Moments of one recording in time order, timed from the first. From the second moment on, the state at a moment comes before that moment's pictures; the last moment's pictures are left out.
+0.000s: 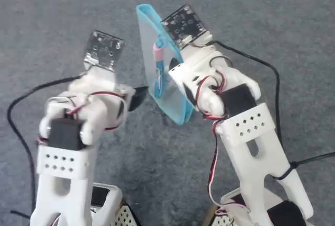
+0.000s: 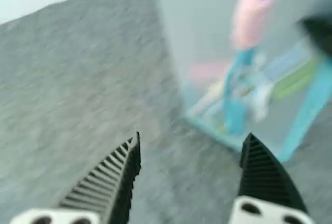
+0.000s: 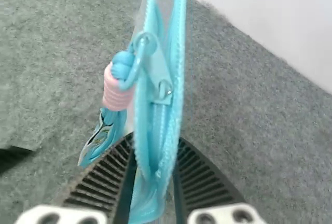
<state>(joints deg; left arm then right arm) 3.2 -48.0 33.6 71.4 -4.4 -29.3 -24.7 14.4 58.7 14.7</state>
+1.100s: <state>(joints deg) 8.0 -48.7 46.7 41.4 9.0 -31.7 -25.8 17.1 58.5 14.7</state>
